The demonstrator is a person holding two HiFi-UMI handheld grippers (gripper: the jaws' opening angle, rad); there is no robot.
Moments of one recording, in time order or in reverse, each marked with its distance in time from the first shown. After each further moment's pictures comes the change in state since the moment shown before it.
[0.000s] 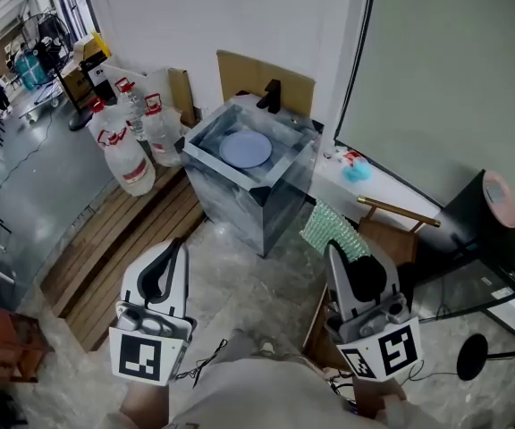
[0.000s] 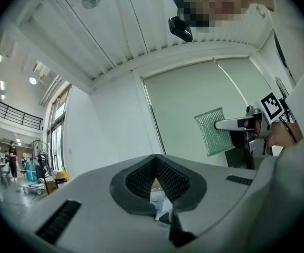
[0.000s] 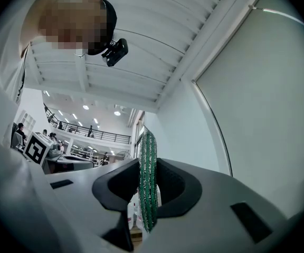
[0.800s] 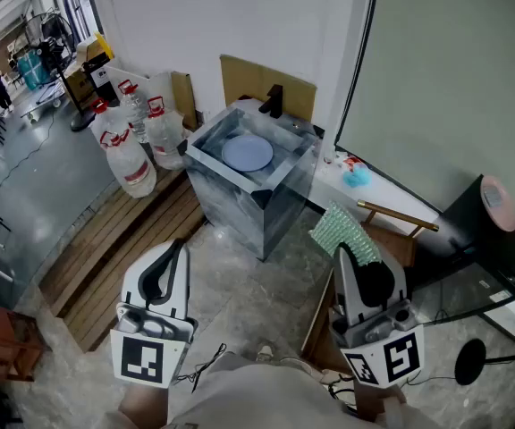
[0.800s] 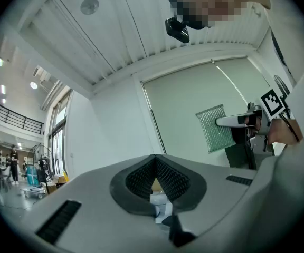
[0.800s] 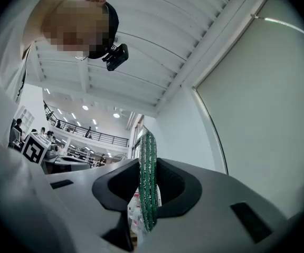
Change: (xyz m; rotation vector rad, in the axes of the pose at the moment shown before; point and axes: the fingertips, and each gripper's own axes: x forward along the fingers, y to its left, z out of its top) left arm -0.013 -0.001 0.002 0.009 0.026 0.009; right arm -0.008 0.004 0.021 -0.032 -0.045 -0.027
